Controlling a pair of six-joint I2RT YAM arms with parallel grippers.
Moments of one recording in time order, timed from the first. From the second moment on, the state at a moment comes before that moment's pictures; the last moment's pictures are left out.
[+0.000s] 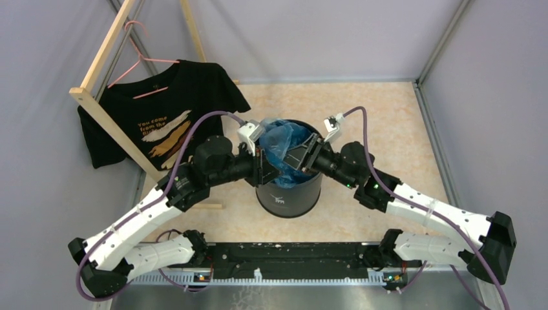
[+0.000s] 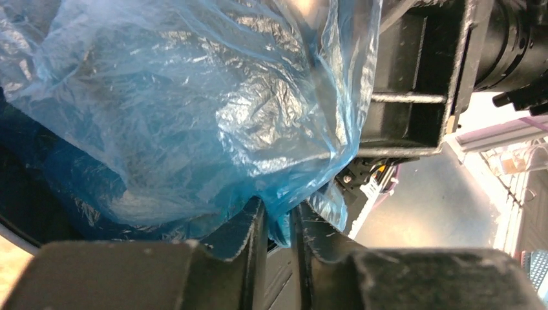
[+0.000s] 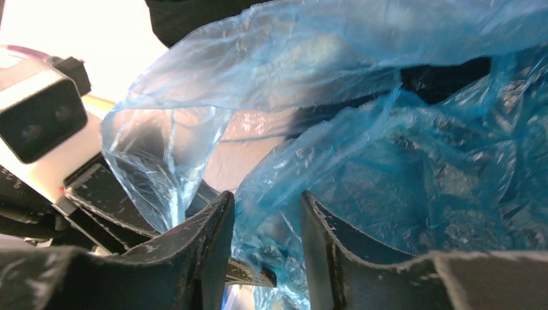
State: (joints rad) left arm -0.86 0.93 1.06 -0.47 0.21 -0.47; right arm 0.94 1.02 0.82 0.16 0.01 1.04
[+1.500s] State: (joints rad) left arm -0.86 1.17 1.46 -0.83 -0.23 -0.37; right arm 0.99 0.77 0.87 -0.13 0.17 0.81
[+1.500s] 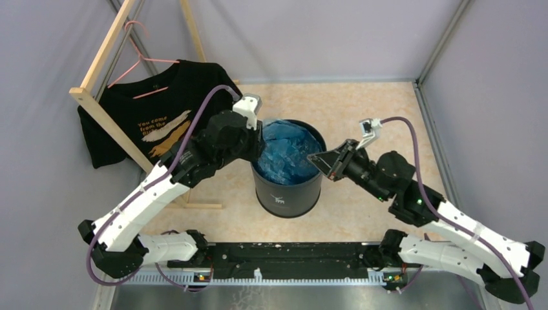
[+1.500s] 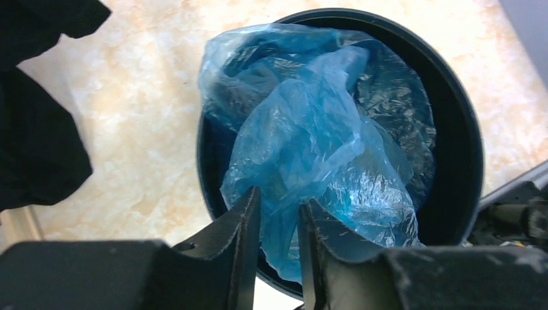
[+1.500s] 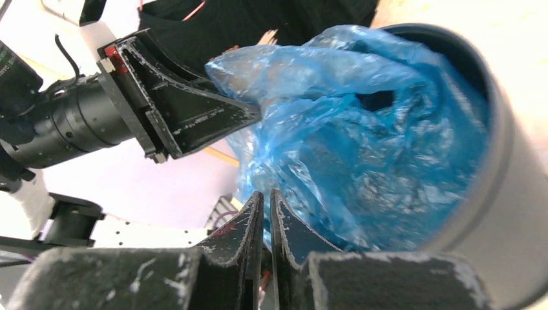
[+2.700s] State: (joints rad) left arm -0.86 1.01 1.40 -0.80 -0.21 -0.37; right arm 1.02 0.88 0.98 -0.24 0.16 0.69
